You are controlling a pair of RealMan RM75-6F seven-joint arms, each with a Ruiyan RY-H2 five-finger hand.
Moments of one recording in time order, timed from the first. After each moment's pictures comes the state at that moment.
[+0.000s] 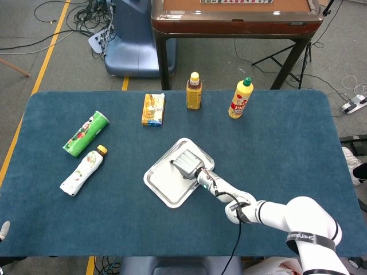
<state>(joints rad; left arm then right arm) 0.11 -1.02 -0.03 -1.65 1.49 1.66 0.03 1.15 -1.75 0.11 -1.09 -1.07 0.54 -0.43</state>
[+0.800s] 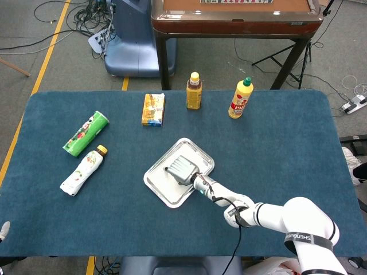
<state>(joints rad) 0.11 -1.02 -0.03 -1.65 1.49 1.67 0.04 1.15 -1.77 0.09 -1.11 -1.16 0.55 -0.37</state>
